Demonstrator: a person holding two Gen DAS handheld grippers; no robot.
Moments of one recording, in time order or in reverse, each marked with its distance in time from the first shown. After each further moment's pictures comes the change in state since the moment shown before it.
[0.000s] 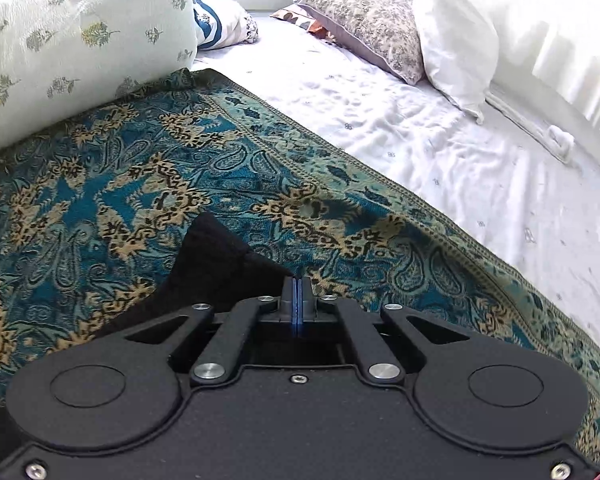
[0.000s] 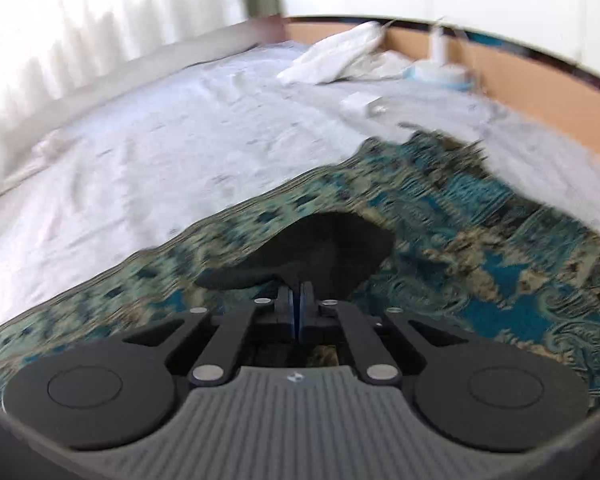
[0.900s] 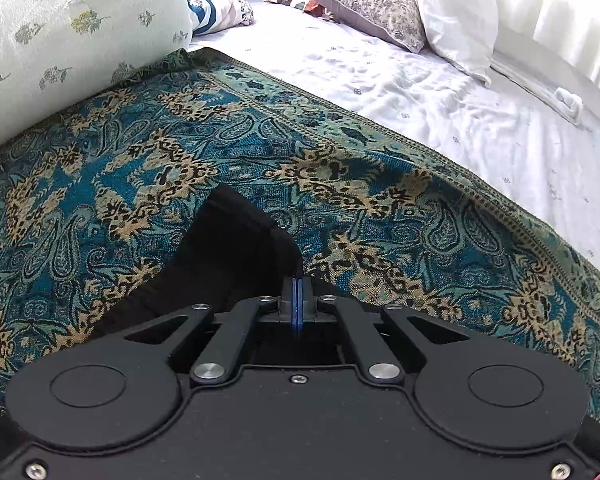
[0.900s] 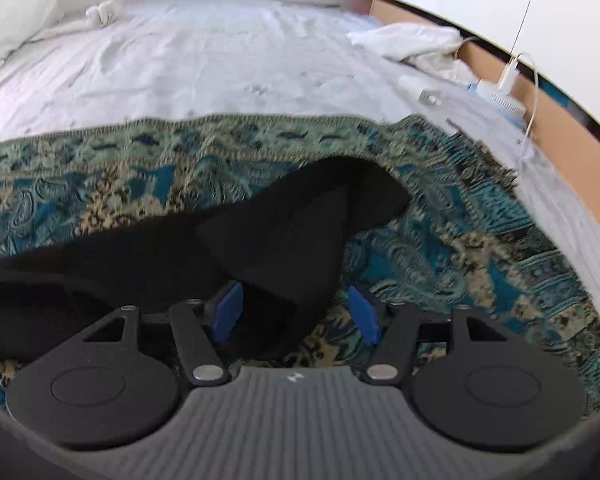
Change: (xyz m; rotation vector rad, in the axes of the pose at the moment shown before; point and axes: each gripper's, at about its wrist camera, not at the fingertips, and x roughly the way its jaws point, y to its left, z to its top) left arm 0.029 0.005 -0.025 0.092 0.062 0.043; right arm 0.033 0.013 -0.049 -0.412 0.107 -0.064
